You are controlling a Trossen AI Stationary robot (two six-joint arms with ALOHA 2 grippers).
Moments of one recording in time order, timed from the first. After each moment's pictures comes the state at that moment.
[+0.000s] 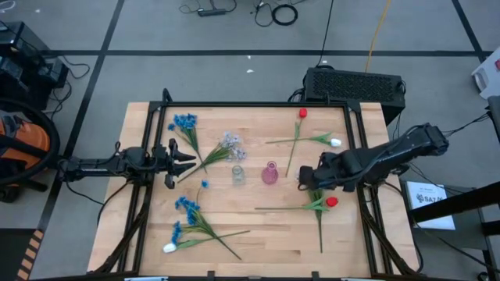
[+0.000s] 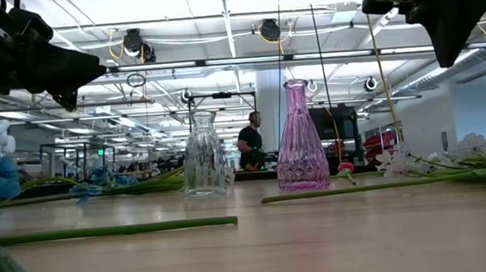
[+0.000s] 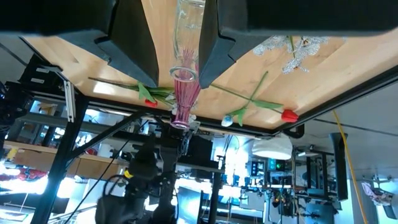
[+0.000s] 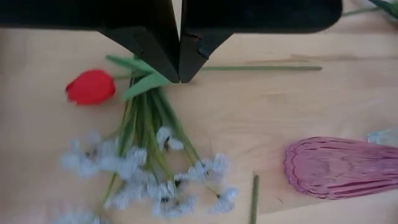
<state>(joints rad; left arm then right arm) 0.01 0.01 0.00 0.04 -0.06 -0.15 0.32 1.32 1.09 -1.19 0.10 2.06</state>
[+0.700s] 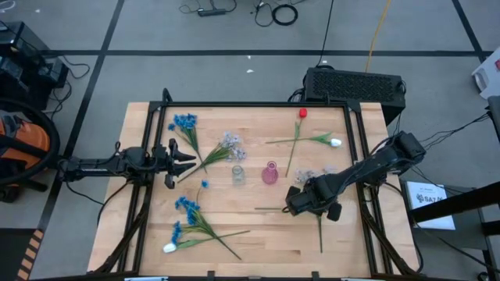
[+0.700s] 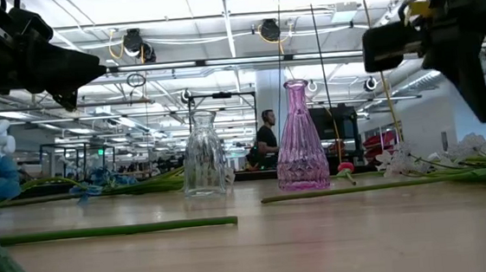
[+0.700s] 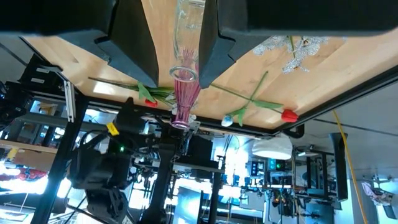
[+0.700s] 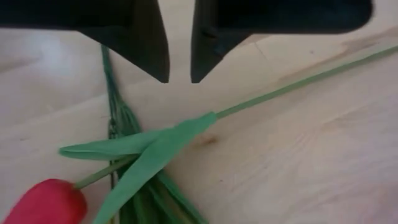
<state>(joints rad) 0.01 0.01 0.00 0.04 -0.06 -0.15 0.41 1.64 1.09 -0.96 -0.11 2.39</state>
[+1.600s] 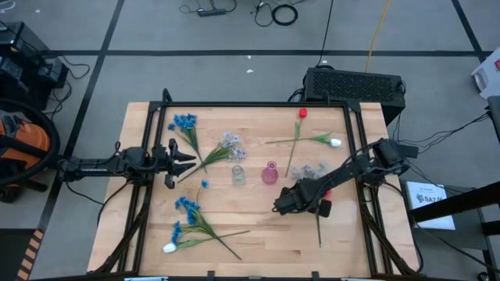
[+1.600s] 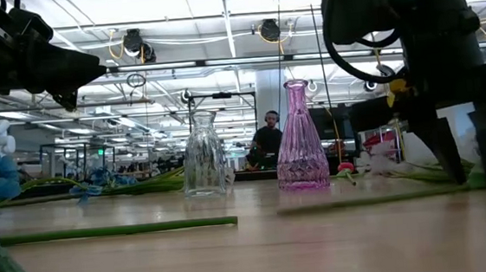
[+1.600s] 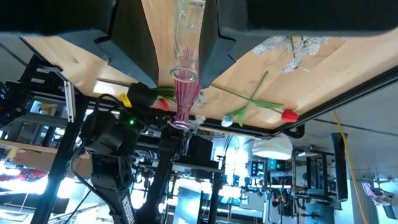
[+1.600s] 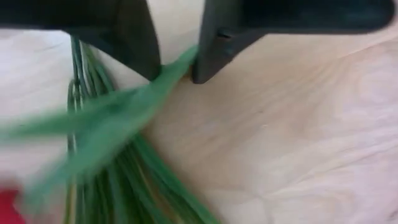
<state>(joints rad) 0.01 0.01 0.00 0.04 -0.06 -0.15 0.34 1.87 1.09 -0.88 -0.06 2.26</state>
